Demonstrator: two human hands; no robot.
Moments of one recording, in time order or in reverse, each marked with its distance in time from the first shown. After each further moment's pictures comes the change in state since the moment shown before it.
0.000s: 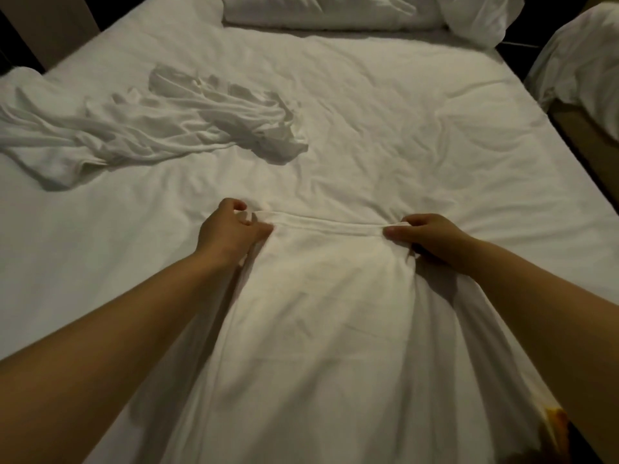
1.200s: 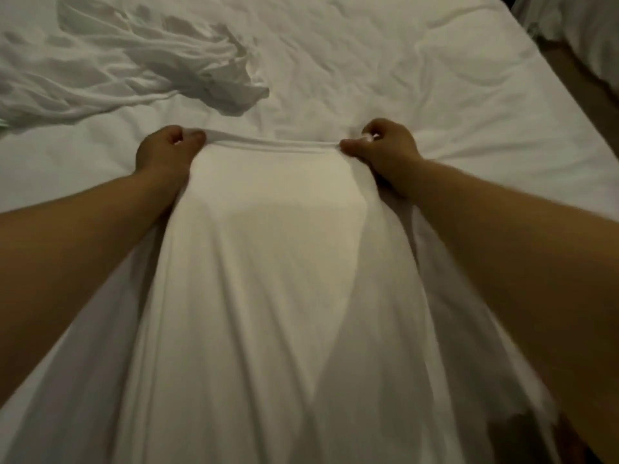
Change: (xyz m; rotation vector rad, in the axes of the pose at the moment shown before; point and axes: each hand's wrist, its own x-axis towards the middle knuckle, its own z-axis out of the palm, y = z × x) left_hand 0.086 -0.015 0.008 -0.054 0.124 0.192; right_hand 0.051 -0.021 0.021 -0.022 0.346 -0.197
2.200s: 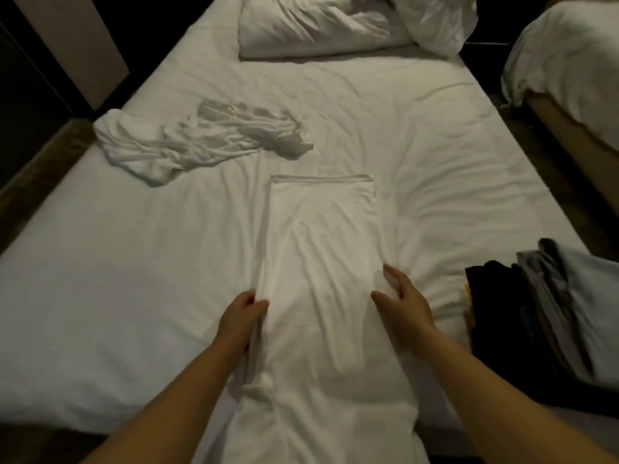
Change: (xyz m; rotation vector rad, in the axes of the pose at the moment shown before) left_hand -0.299 -0.022 -0.099 -0.232 -0.272 -0.436; right_hand -0.306 0.032 -0.017 0.131 -0.062 0.222
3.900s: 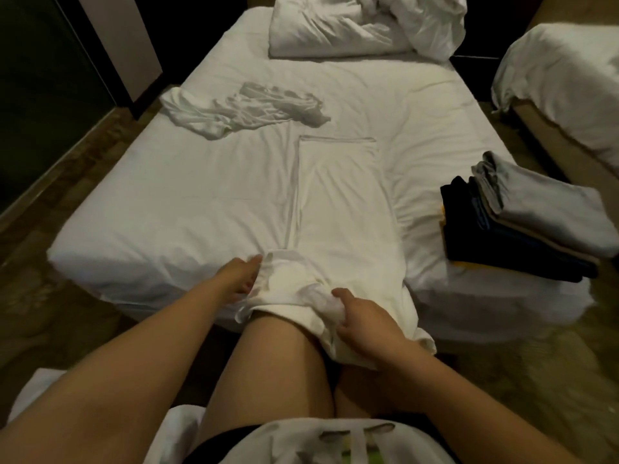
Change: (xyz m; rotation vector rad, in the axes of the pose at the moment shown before) left_hand -0.131 -0.074 -0.089 0.125 -0.054 -0.194; right_hand -0.269 0.016 0.057 -0.820 -0.319 -0.351
